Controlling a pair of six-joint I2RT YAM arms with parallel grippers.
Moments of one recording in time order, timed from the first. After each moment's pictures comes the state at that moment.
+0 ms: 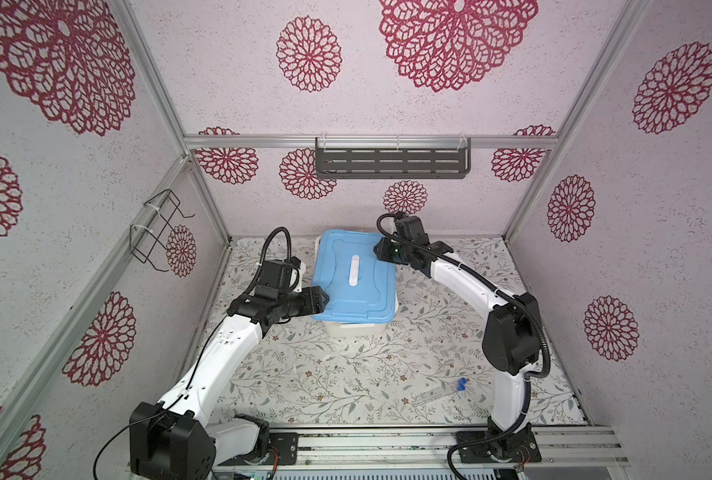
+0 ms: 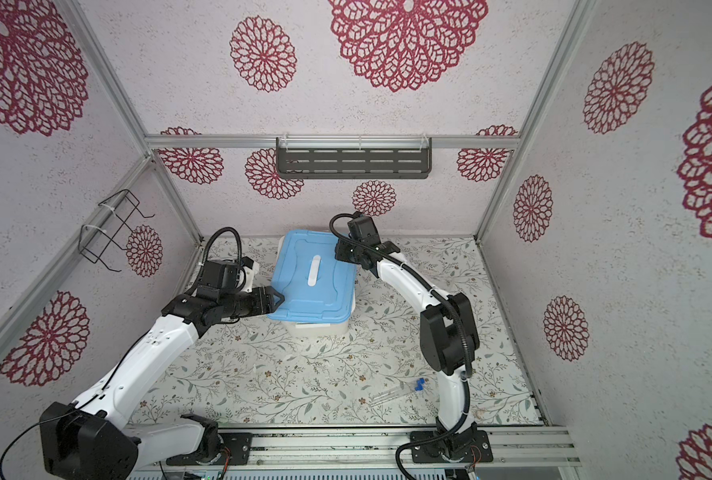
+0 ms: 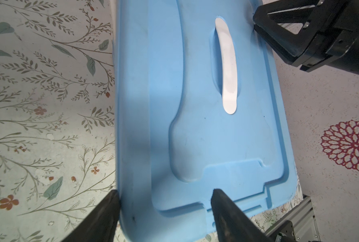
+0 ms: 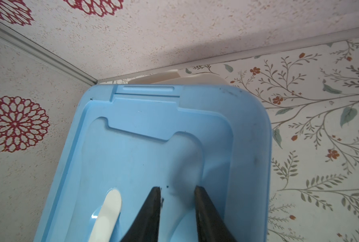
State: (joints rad) left arm -0.29 1.25 1.06 -0.63 0.27 -0.43; right arm 0.53 1.99 1.79 -0.41 -0.10 0.57
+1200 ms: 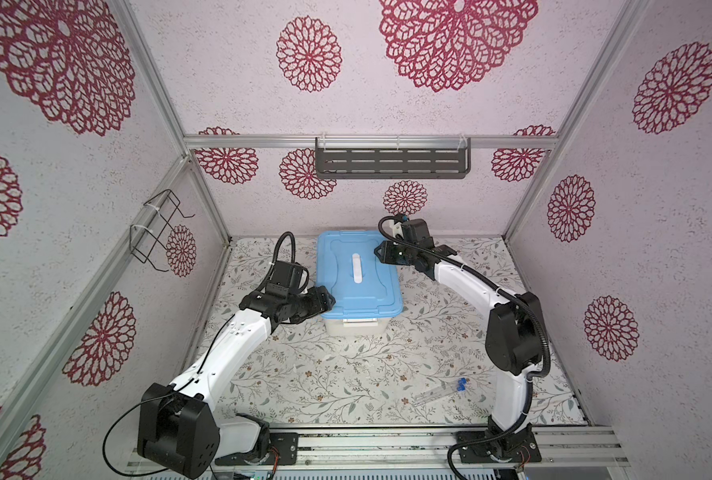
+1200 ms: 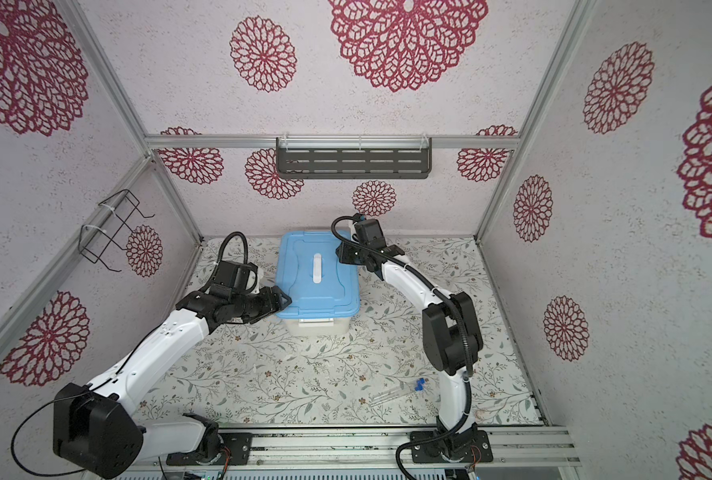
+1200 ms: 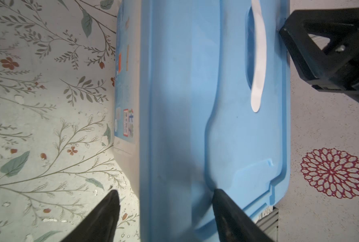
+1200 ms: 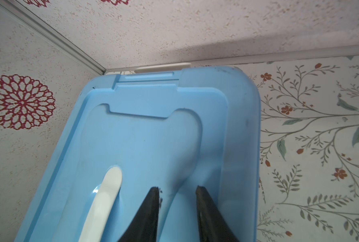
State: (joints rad) left arm -0.33 1.32 1.06 -0.62 0.26 -0.65; right arm 0.49 1.94 1.66 -0.32 -0.18 0.46
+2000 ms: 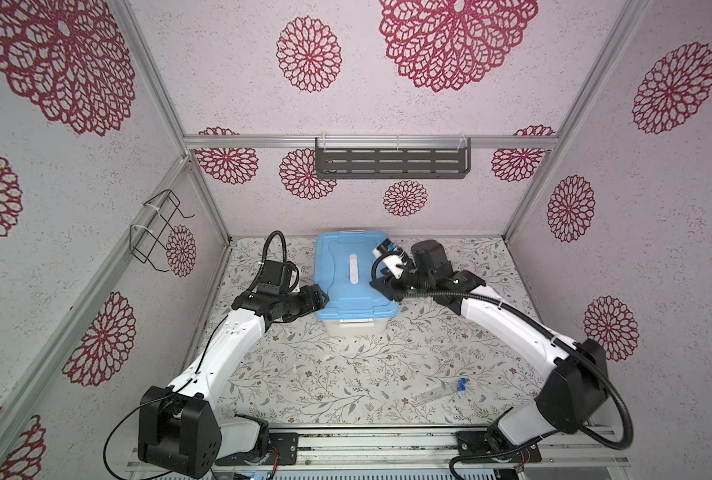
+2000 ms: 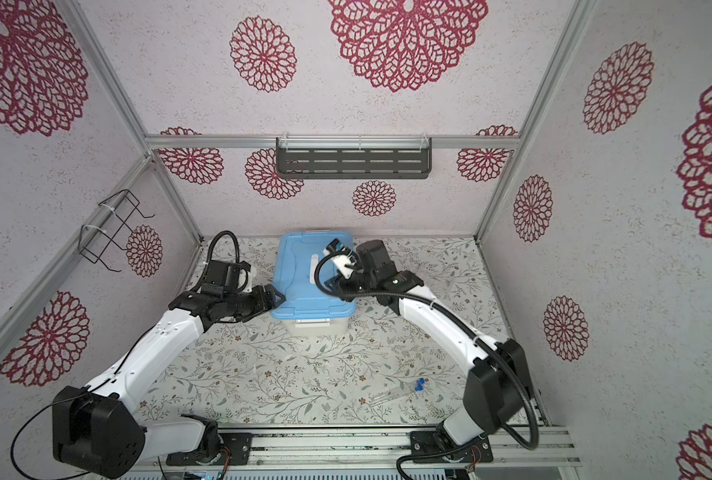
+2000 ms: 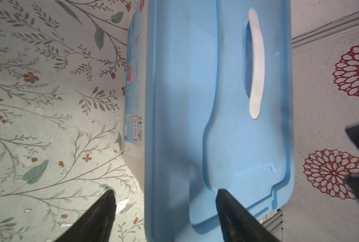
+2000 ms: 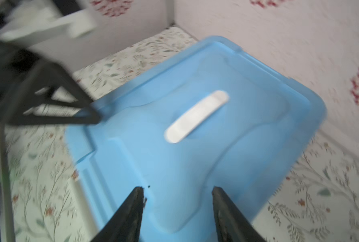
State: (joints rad) left arm -0.25 1.32 1.05 -0.60 0.33 -0.57; right arm 0.68 1.47 1.28 -0.38 -0.30 -0.28
